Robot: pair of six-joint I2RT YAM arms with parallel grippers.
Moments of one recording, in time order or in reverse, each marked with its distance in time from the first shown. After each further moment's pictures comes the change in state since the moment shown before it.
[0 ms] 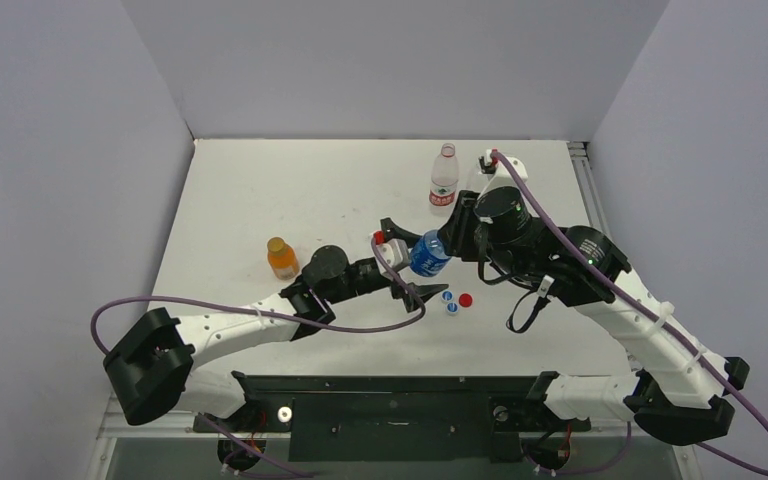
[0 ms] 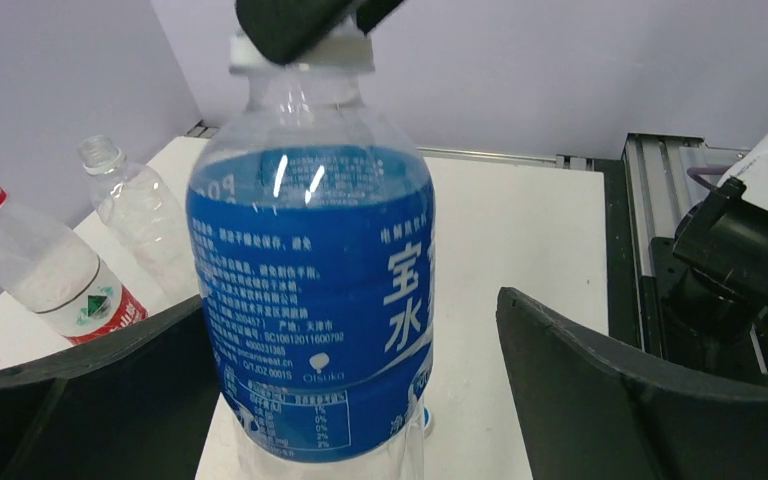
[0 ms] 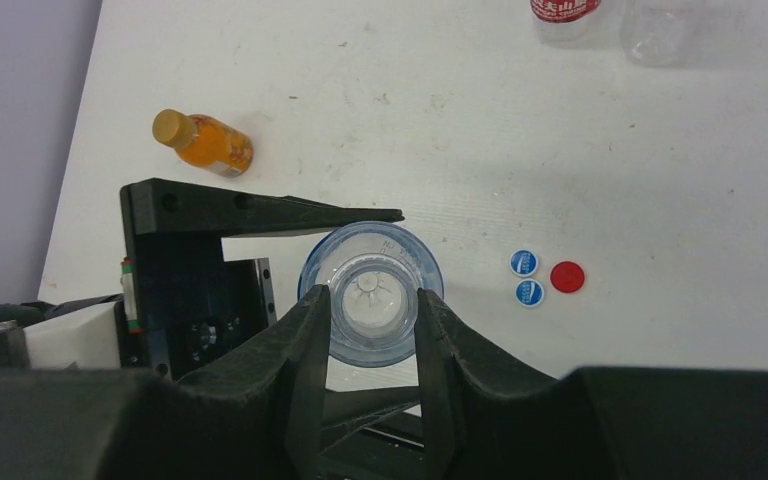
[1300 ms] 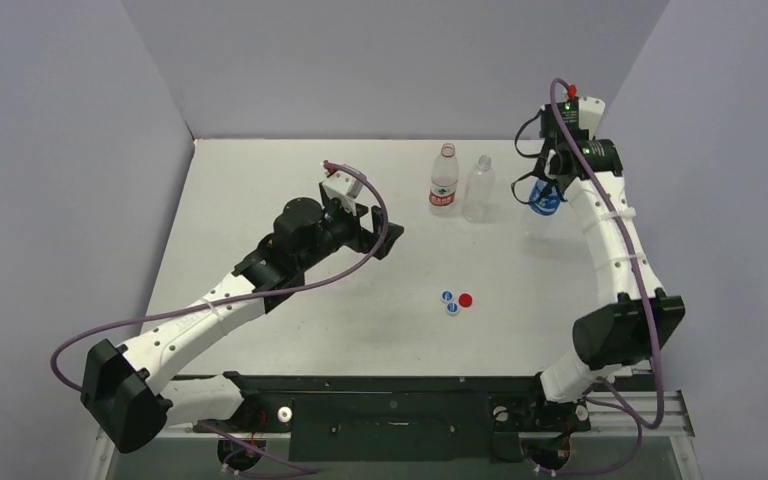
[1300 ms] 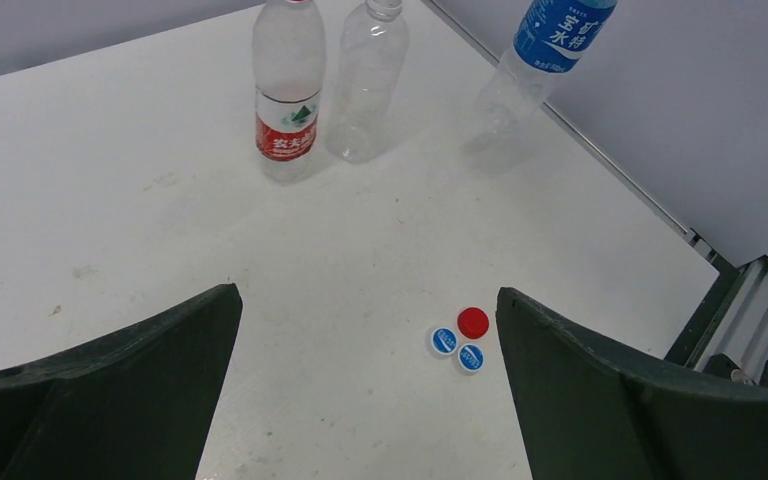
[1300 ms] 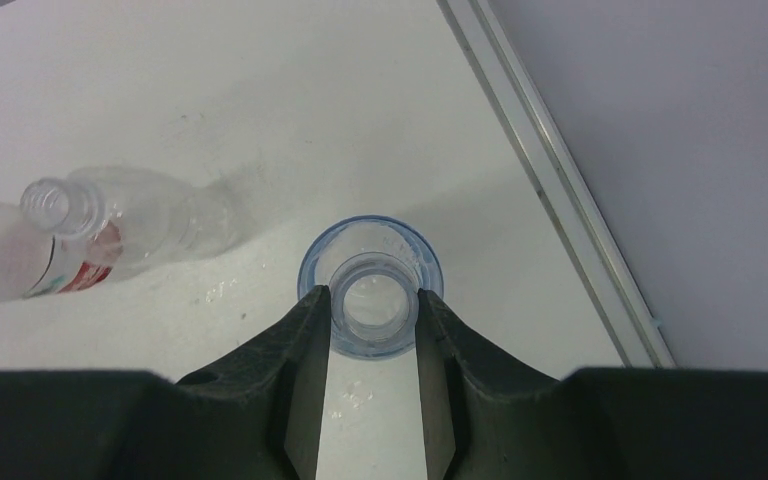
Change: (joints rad) left arm 0.222 -0.145 0.258 -0.702 -0.280 -0.319; right arm -0.801 0.475 0.225 0.068 0.086 -0.330
